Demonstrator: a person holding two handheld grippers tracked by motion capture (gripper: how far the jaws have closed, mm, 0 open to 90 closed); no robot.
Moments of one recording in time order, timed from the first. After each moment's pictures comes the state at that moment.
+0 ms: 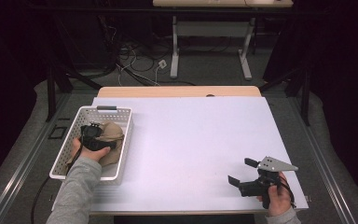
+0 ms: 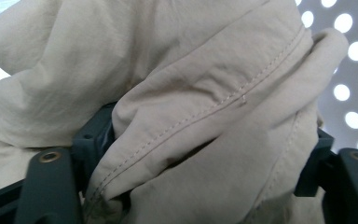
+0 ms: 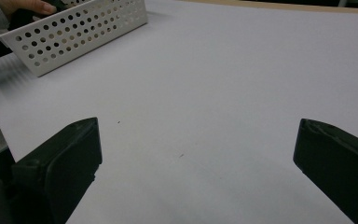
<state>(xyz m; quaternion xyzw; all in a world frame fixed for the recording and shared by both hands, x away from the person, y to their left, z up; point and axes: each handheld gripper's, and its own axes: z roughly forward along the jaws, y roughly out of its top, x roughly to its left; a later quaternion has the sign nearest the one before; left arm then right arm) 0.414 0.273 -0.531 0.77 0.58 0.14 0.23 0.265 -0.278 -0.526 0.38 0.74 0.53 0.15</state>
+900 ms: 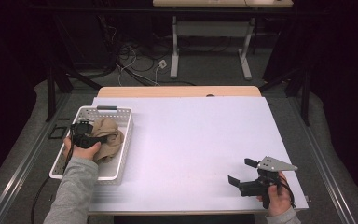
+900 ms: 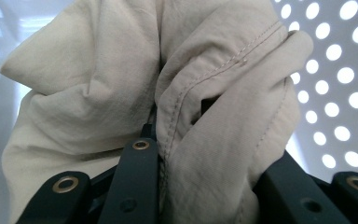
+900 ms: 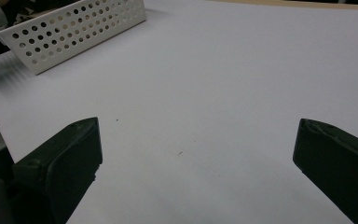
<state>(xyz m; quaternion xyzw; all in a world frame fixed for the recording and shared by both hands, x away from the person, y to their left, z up) 0.407 0.295 -0.513 0.74 0.59 0.13 0.30 0.266 -0.278 -0.527 0.39 0.74 0.52 0.15</state>
